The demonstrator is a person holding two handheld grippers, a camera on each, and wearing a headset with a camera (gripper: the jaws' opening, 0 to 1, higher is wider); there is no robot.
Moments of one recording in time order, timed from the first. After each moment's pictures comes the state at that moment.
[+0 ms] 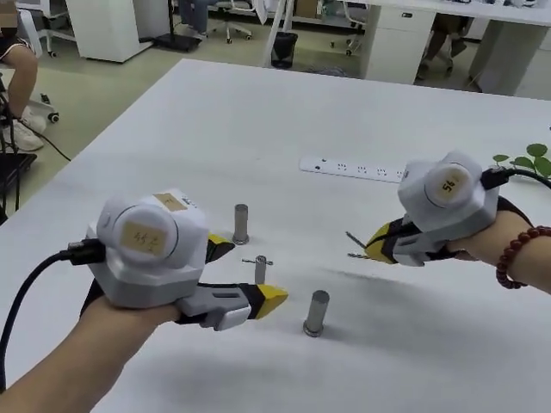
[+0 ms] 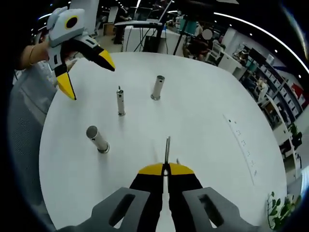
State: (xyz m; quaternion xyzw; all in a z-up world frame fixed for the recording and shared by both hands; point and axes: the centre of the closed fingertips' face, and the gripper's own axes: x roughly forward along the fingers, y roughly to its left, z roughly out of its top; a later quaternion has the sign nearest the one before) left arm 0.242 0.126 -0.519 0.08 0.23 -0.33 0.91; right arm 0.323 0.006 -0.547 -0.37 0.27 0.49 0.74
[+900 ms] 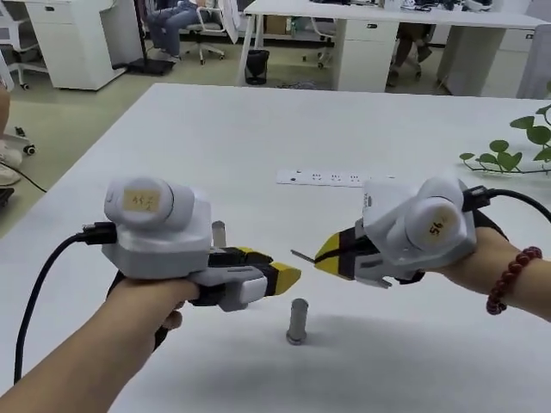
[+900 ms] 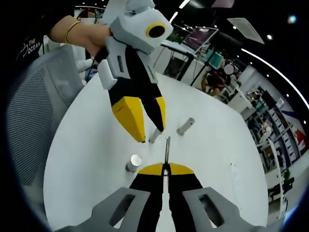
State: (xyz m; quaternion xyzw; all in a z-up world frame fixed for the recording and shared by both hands) left arm 0.247 0.072 -0.496 -0.07 0.26 -0.38 0.88; right arm 0.261 0.048 -0.509 -0.43 0.14 0.57 0.69
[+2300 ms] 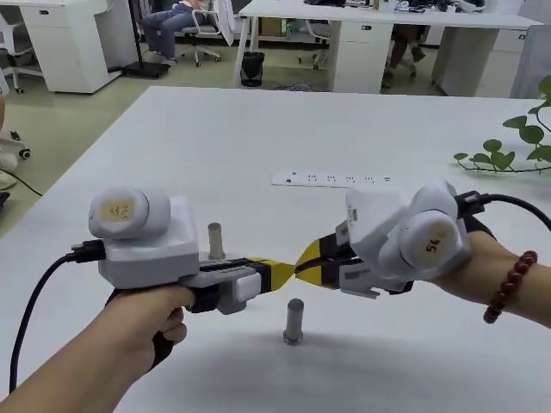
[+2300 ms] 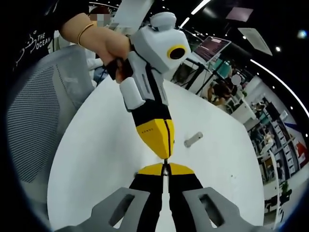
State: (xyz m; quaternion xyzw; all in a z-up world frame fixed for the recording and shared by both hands) left arm 0.239 0.063 -0.488 -0.15 0.23 -0.40 0.87; right arm 0.236 0.064 -0.500 -0.44 0.11 0.59 0.67
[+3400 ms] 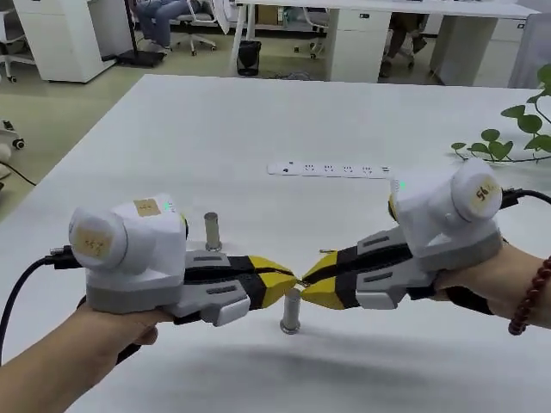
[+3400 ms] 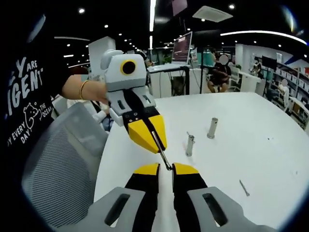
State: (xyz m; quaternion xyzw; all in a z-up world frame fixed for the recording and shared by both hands) left arm 0.210 0.056 -0.487 0.01 0.14 -0.52 0.84; right arm 0.204 0.052 -0.508 -0.16 0.23 0.64 0.72
